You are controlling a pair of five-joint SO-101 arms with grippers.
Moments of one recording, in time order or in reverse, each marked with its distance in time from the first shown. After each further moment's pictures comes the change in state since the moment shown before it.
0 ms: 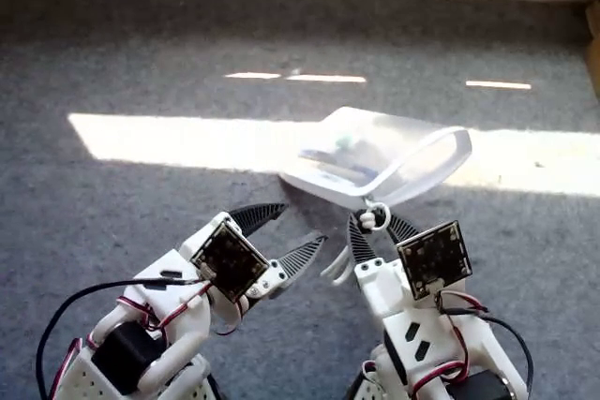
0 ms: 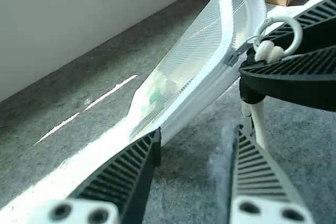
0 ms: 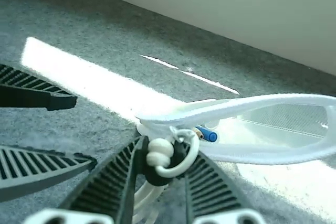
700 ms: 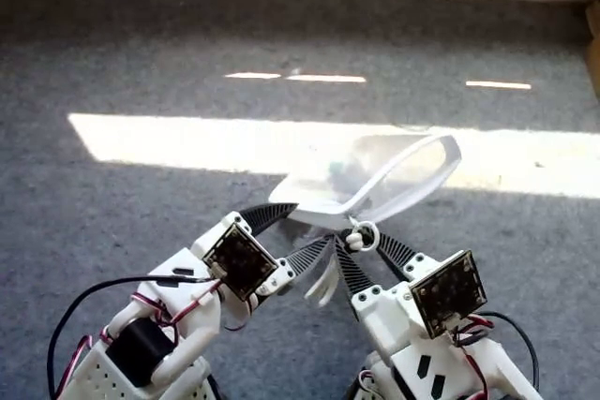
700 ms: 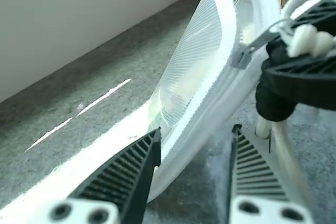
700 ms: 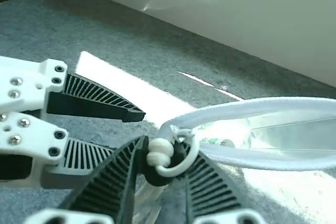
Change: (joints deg) left arm 0.0 -0.4 5.8 -6.9 0.0; right arm -9.5 -0.6 -7.9 6.1 -2.6
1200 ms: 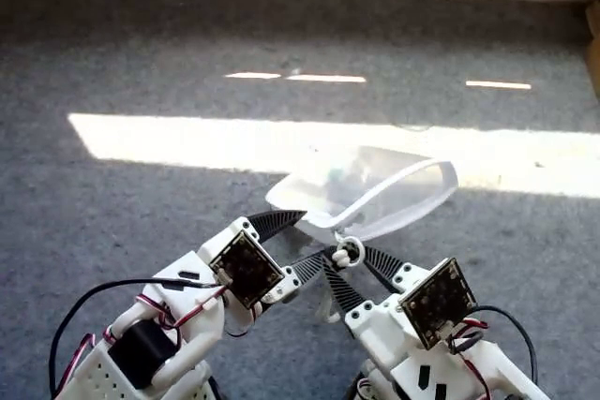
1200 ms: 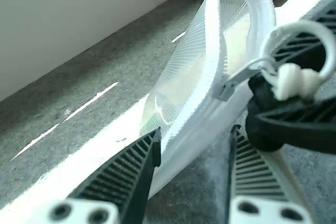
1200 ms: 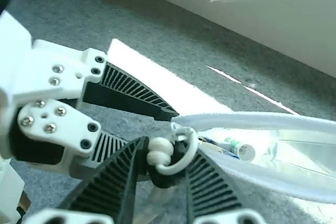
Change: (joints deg) left arm 3.3 0.0 0.1 -0.1 0.0; right arm -7.8 0.0 -0.4 3.1 0.0
